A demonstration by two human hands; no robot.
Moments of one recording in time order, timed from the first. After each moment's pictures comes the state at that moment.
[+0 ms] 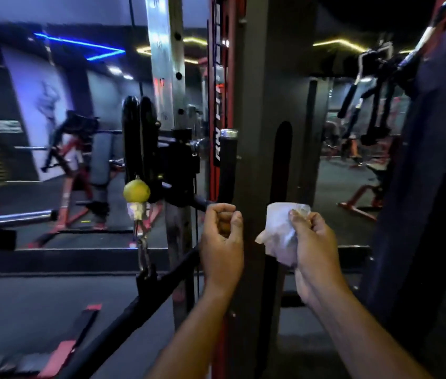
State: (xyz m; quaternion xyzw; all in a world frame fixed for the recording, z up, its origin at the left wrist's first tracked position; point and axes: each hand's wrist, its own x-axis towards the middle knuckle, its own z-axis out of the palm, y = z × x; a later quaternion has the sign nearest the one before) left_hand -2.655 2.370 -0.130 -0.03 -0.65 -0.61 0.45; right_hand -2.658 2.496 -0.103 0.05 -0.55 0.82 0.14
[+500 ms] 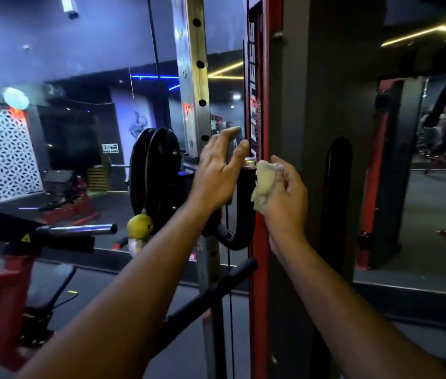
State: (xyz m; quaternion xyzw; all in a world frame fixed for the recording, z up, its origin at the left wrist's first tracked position) left_hand -2.751 2.306 0.028 -0.04 -0.83 -0.30 0.47; right_hand -2.783 2.419 -0.017 0.22 -0.54 0.78 0.20
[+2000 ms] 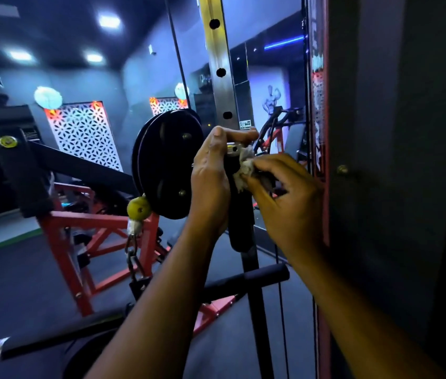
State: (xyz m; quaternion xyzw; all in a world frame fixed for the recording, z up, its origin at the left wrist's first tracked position) left_hand -2.792 2.365 -0.002 0.07 -0.66 -0.44 0.60; right_hand -2.891 2.419 -0.047 0.58 -0.38 0.68 0.25
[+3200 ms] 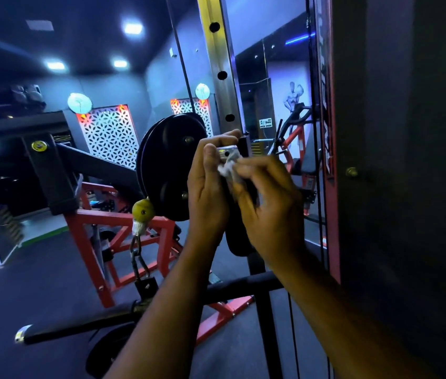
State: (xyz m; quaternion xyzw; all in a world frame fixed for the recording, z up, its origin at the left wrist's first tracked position) left_hand -2.799 2.361 -0.015 0.06 -0.69 -0.30 0.66; right_hand -2.881 2.406 -0.047 0.59 -0.33 0.68 0.29
